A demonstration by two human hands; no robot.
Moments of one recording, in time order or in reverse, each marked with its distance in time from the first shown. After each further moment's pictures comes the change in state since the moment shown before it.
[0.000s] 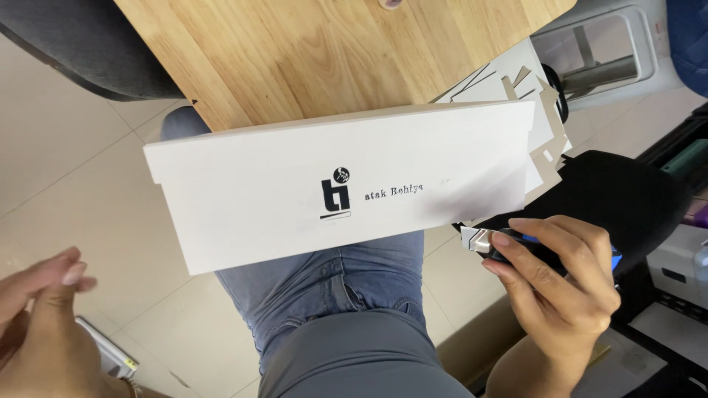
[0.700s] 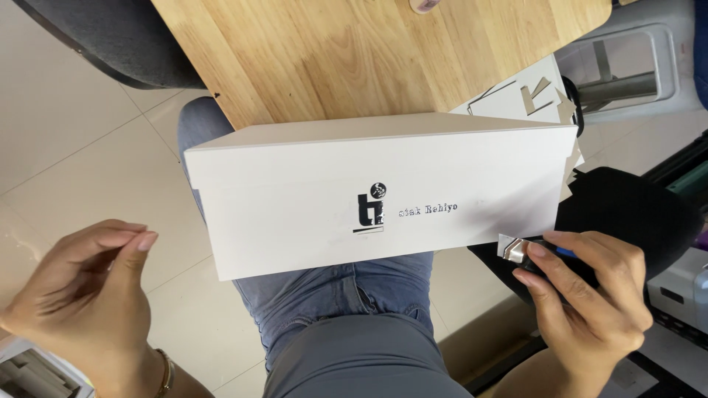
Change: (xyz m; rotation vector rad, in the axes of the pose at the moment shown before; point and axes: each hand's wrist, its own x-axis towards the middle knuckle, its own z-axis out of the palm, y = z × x) left_hand 0.010 0.056 0.077 -0.258 0.380 0.066; right_hand -0.005 0.010 0.000 -0.008 -0.016 0.049
